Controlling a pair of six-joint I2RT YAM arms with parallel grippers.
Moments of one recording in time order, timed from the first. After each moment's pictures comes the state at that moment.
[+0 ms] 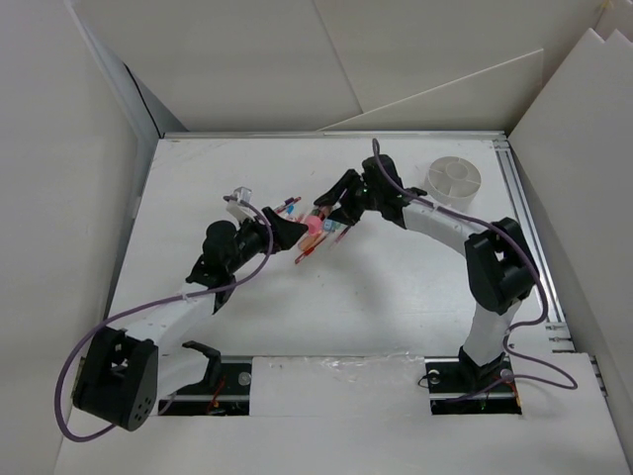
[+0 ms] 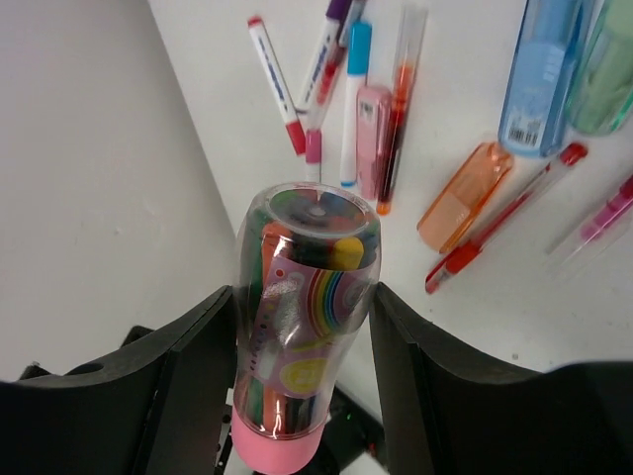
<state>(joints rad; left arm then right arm) -0.36 1.10 0.44 0.51 0.33 -0.77 0.52 1.83 1.33 -0.11 -0.32 1.21</state>
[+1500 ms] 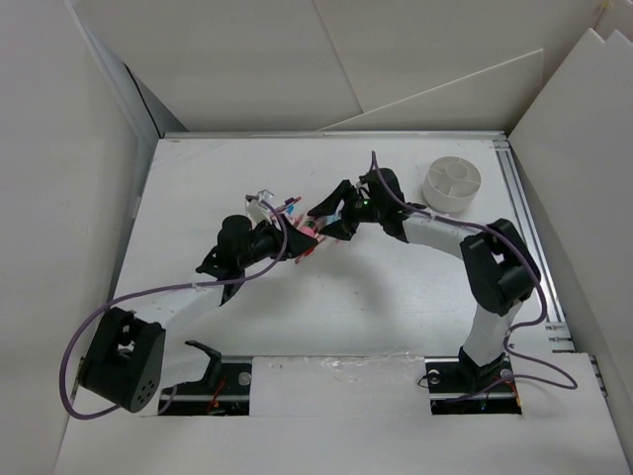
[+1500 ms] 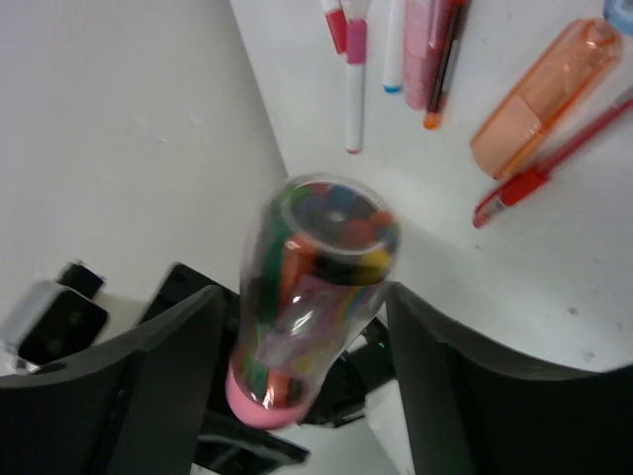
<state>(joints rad) -0.43 1.21 0.50 0.42 0.45 -0.77 0.53 1.83 1.15 0.16 -0.58 1.35</state>
